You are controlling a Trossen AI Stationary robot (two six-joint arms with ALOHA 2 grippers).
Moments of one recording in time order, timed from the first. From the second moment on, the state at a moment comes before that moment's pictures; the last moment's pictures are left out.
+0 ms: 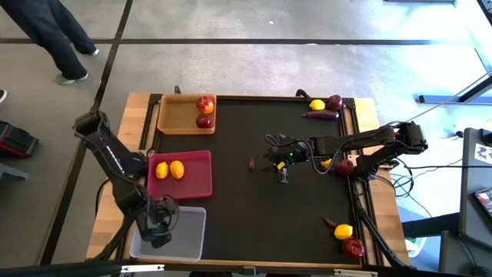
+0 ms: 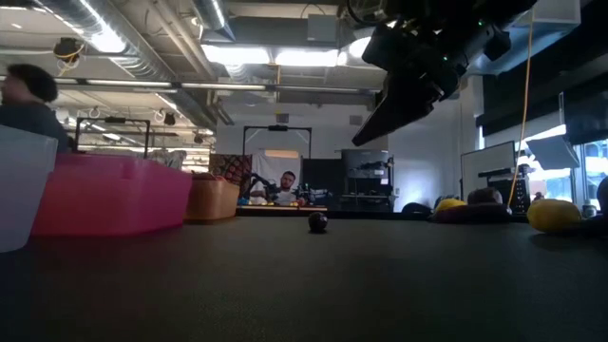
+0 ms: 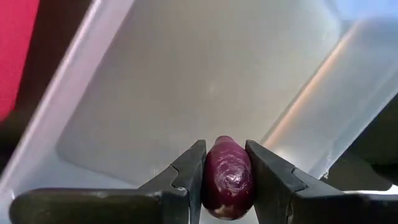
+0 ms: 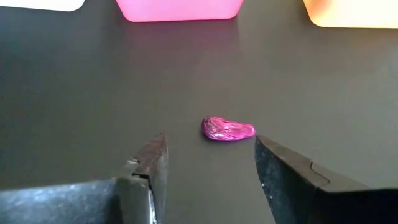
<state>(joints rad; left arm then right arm) -0.96 1.33 0.86 -0.78 0.06 -1.59 -0.01 1.47 0.86 -0.12 0.01 -0.06</state>
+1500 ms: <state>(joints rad) -0.86 1.23 0.93 -0.95 -0.33 -1.46 -0.01 1.64 0.87 0.12 0.05 0.02</state>
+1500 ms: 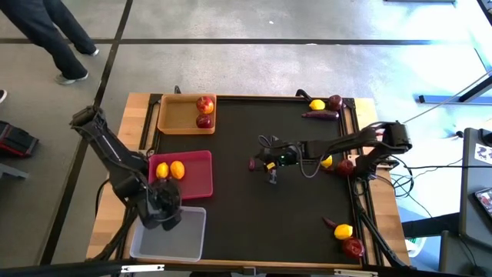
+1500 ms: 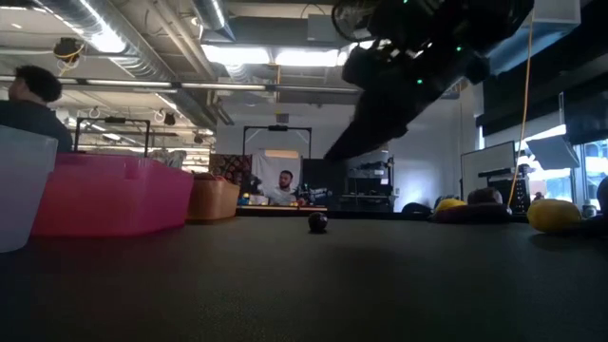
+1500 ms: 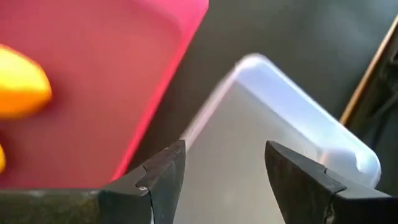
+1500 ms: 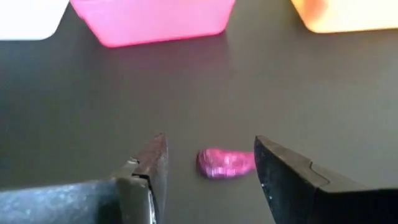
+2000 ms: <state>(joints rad) -0.72 1.23 0.93 -0.93 -0.55 -1.26 -0.01 1.82 0.86 0.27 0.22 0.31</state>
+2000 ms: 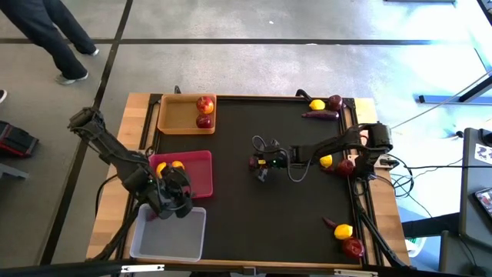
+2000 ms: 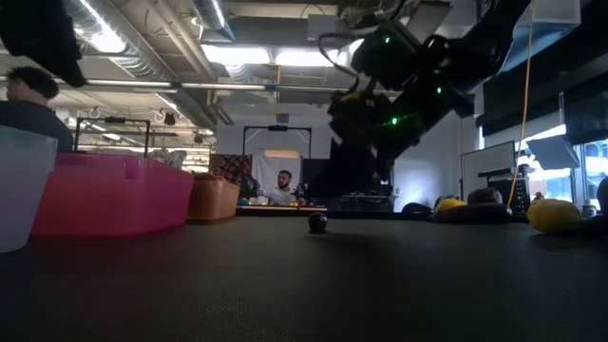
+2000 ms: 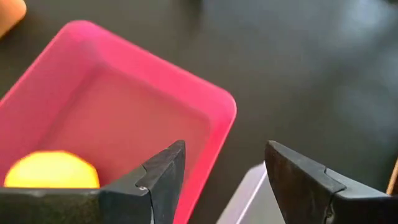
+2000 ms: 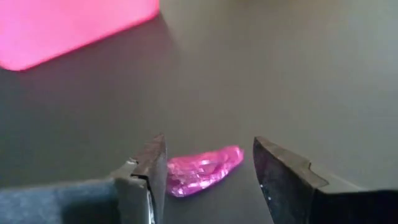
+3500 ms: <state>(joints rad) -0.62 1.23 0.93 -0.74 -0.65 -0.93 -0.02 1.87 0.86 0.33 0.14 0.28</state>
